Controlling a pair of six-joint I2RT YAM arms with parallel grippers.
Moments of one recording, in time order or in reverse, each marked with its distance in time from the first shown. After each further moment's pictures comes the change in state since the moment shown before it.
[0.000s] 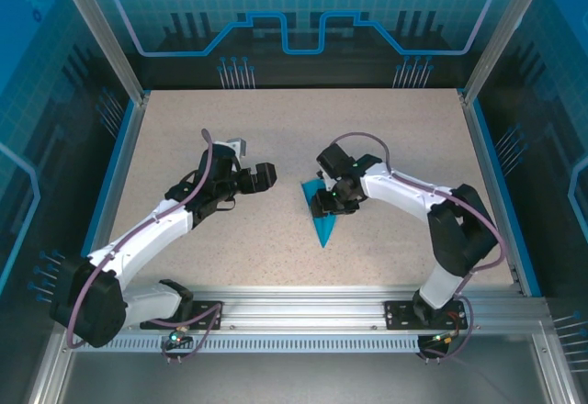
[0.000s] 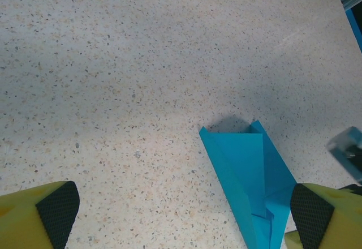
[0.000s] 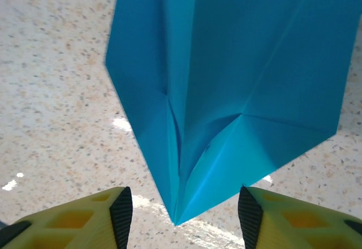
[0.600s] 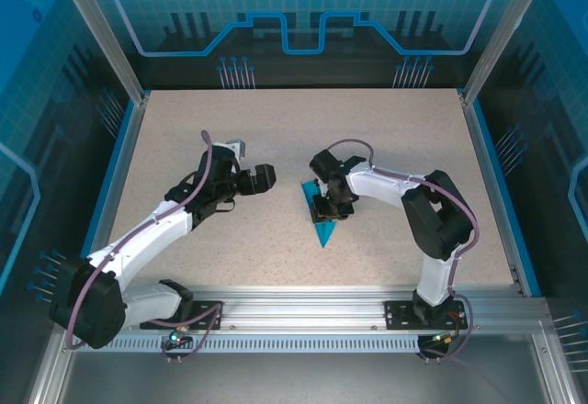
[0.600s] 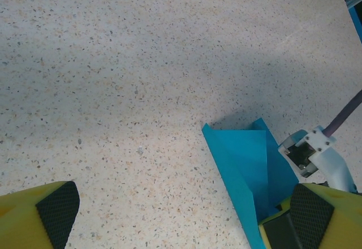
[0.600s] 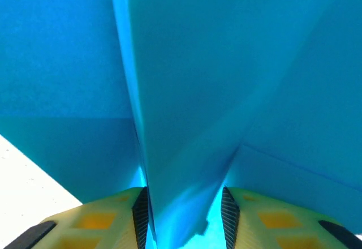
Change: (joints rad) left arm 0.001 -0.005 -0.012 0.000 0.000 -0.001; right arm 0.008 0.153 0.038 0.007 -0.008 0.011
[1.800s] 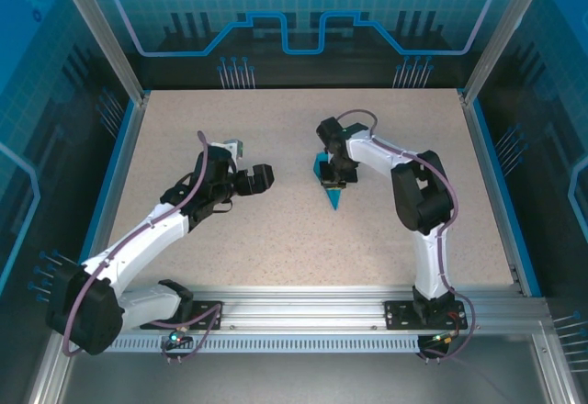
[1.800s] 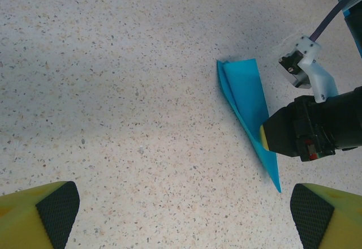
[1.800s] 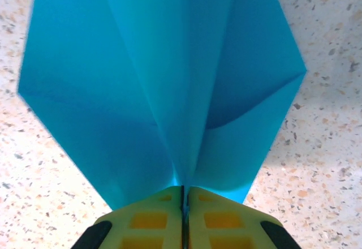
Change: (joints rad) left arm 0.006 -0.036 0.000 -0.024 0.004 0.010; right arm -0.159 0.241 0.386 -0.163 0.109 0.008
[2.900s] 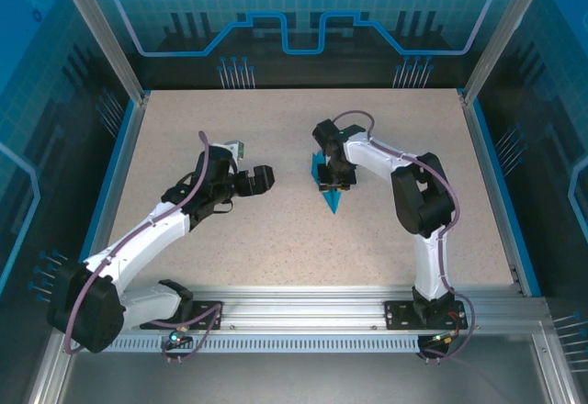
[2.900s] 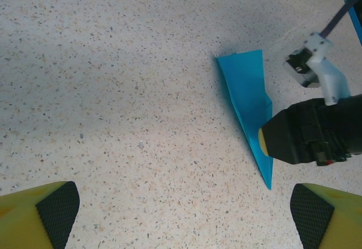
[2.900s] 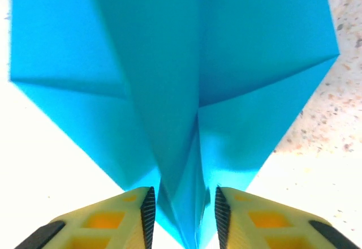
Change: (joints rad) left arm 0.007 0.011 0.000 -0.008 0.015 0.000; right arm 0.036 -0.048 -0.014 -0.024 0.041 -0.002
